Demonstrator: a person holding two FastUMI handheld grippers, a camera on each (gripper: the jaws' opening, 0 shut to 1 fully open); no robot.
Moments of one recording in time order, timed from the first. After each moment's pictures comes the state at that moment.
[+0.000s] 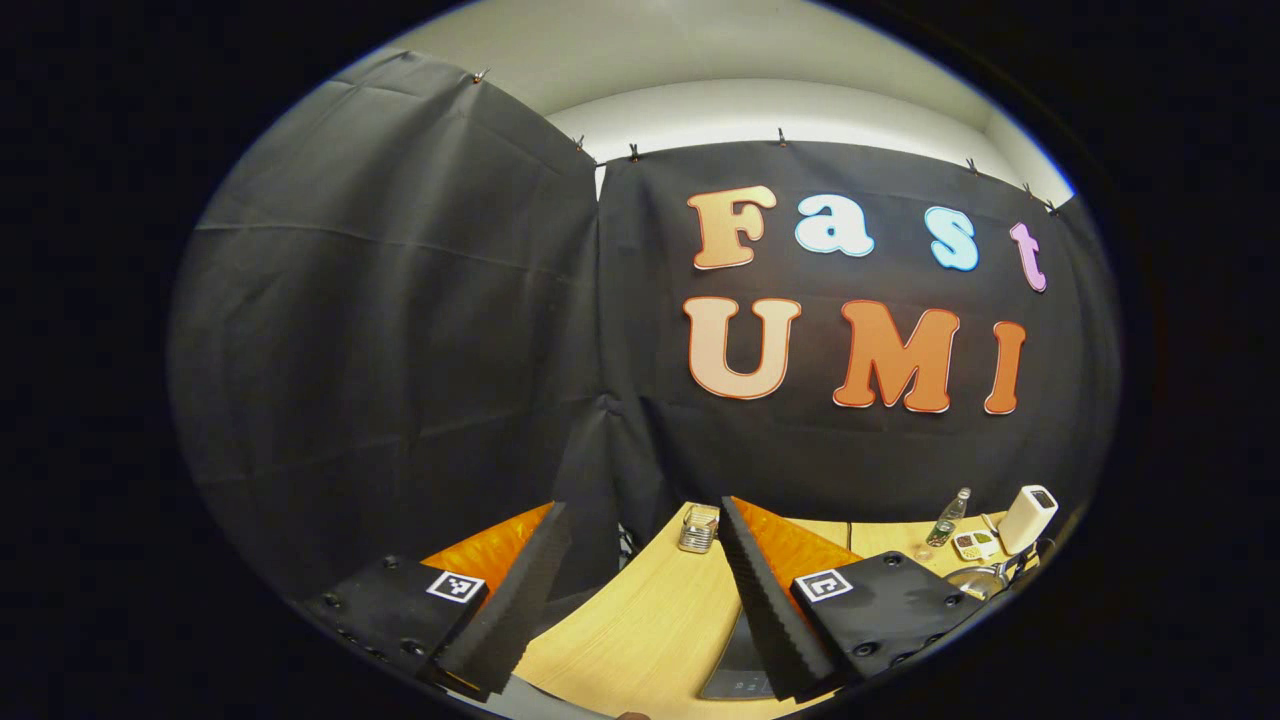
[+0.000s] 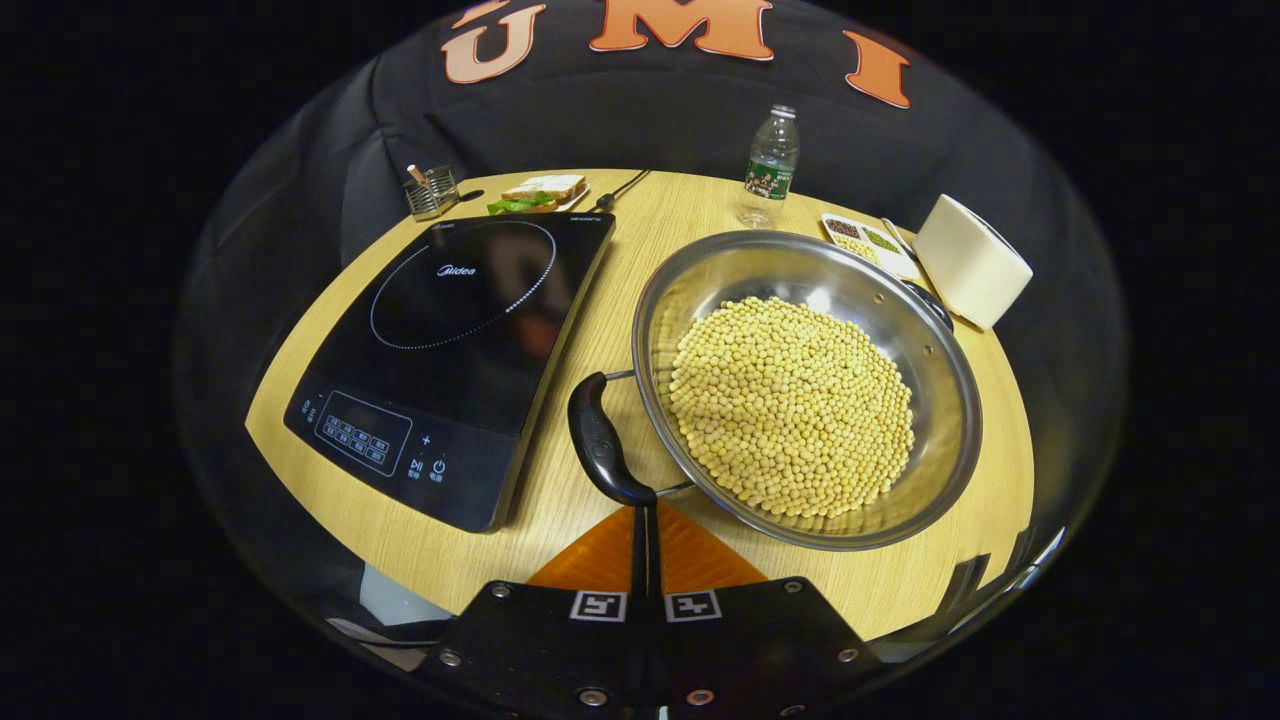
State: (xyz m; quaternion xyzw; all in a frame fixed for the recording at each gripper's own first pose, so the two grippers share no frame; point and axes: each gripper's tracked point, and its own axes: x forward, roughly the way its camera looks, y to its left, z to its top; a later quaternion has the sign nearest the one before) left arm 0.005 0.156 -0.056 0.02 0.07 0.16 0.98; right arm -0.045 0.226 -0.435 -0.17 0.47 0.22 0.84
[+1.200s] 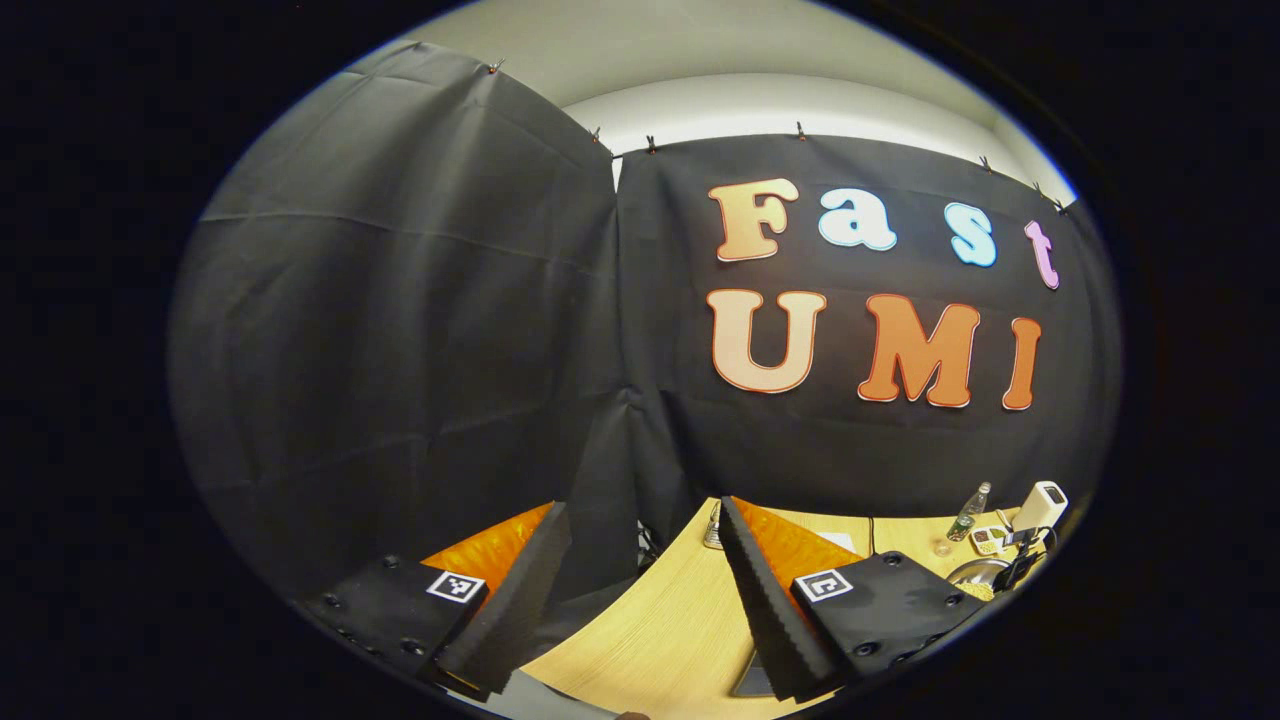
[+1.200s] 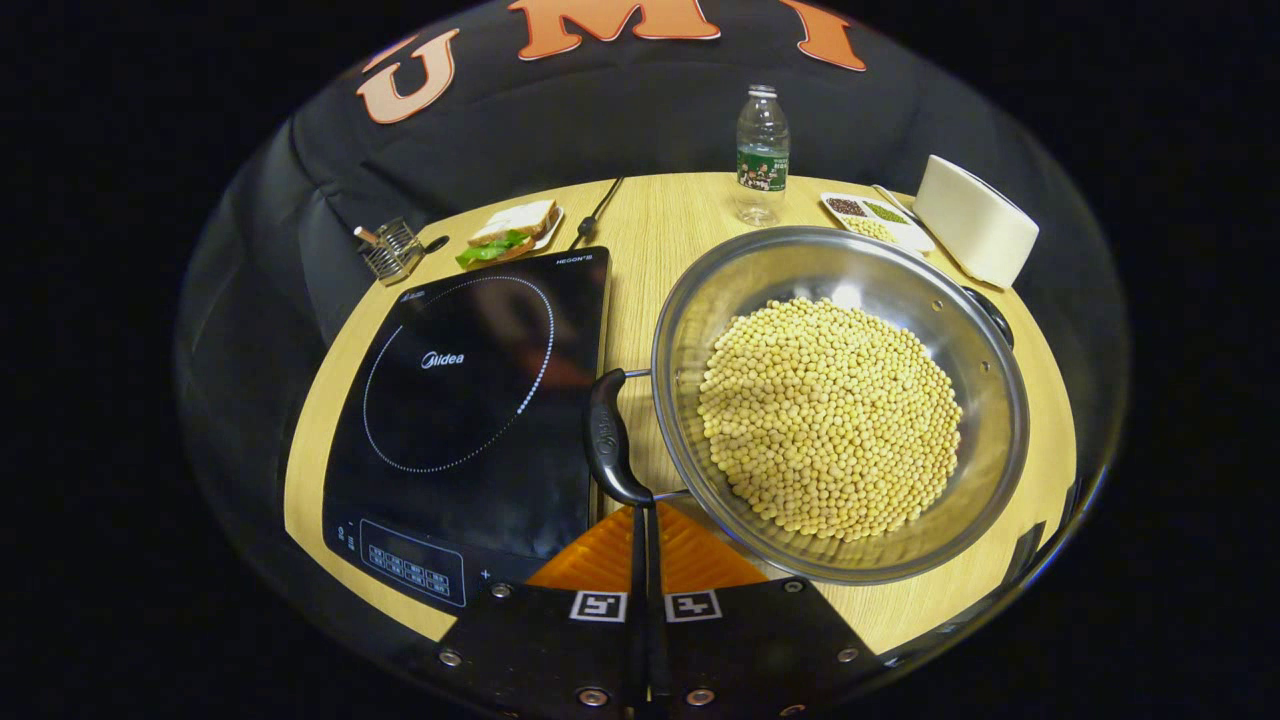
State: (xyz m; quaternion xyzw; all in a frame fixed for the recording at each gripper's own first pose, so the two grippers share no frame) left arm 0.008 0.200 -0.066 0.01 0.08 0.17 0.98; right arm -0.004 0.289 -0.442 -0.06 0.49 0.18 0.85
